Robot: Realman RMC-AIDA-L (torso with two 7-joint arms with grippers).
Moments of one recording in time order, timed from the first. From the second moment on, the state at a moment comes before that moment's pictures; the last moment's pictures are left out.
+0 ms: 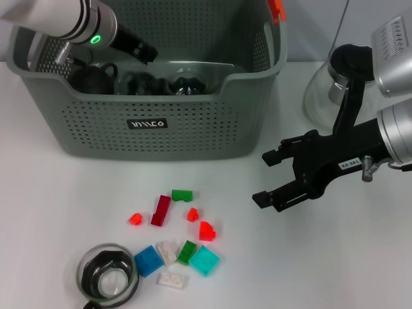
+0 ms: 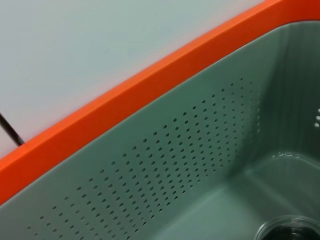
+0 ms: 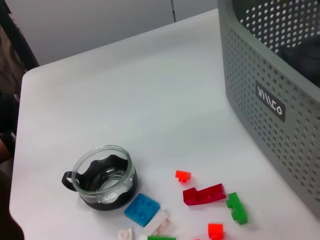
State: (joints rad) left arm -1.00 -2.07 0.99 0.68 2.80 0.79 -2.37; right arm 0.63 2.09 -1.14 -1.10 -2.17 -1.60 1.90
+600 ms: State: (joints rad) left arm -0.84 -2.11 0.92 1.25 2.54 1.14 -2.37; right arm 0.63 2.09 -1.14 -1.10 -2.17 -1.58 1.90
